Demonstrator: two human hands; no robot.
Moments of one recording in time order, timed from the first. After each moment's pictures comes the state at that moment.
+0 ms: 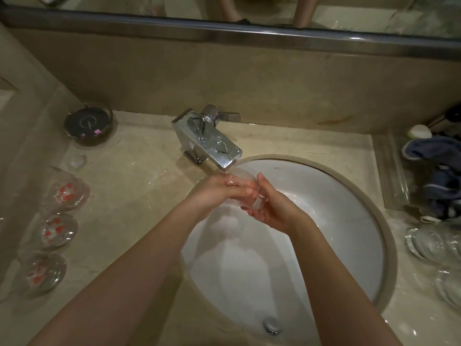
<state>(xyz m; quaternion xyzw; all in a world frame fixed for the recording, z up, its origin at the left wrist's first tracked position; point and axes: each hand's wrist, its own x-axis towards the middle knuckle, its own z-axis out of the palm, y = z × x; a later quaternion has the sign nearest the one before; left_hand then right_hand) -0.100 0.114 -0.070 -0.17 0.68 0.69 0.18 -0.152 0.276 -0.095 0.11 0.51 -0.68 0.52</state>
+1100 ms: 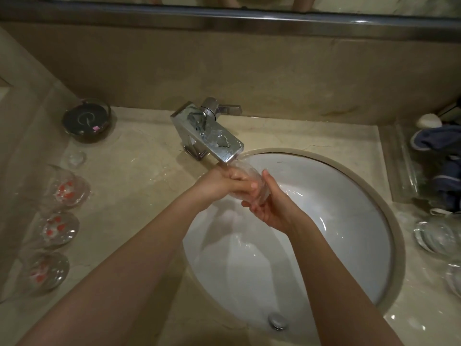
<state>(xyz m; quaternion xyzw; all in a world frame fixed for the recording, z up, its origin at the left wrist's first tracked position) -0.107 0.112 -0.065 -0.13 0.73 0.65 0.18 -0.142 0.271 -0.103 0.16 0.47 -0.71 0.50</state>
